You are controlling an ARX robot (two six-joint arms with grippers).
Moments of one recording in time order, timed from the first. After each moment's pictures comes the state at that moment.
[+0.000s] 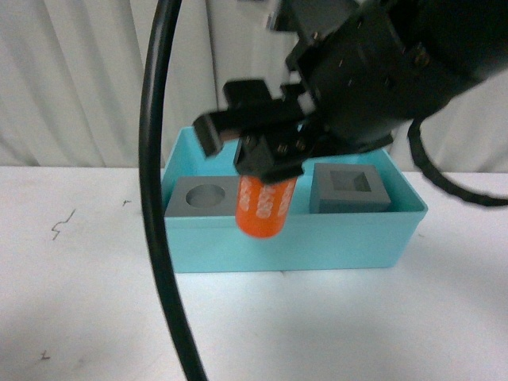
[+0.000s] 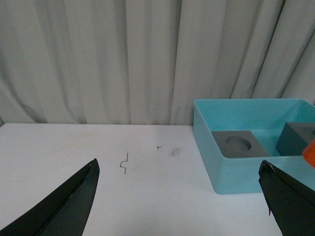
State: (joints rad) left arm 0.00 0.01 0.01 0.00 0.00 -0.01; right arm 0.52 1.72 1.21 -0.25 -0.18 -0.04
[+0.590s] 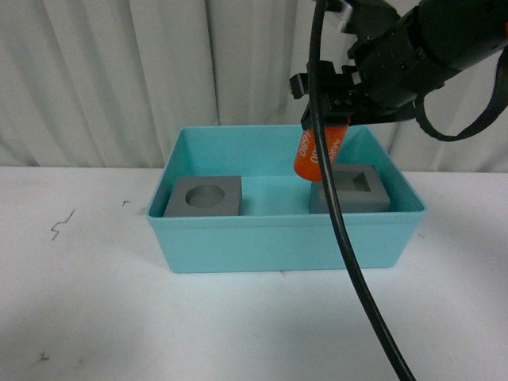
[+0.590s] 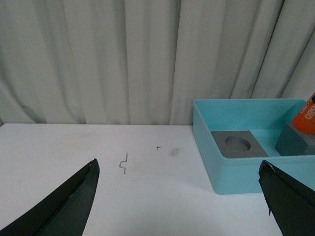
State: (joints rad) left arm 0.00 0.01 0.01 0.00 0.00 -0.01; right arm 0.31 2.01 1.49 -0.21 -0.22 -0.01
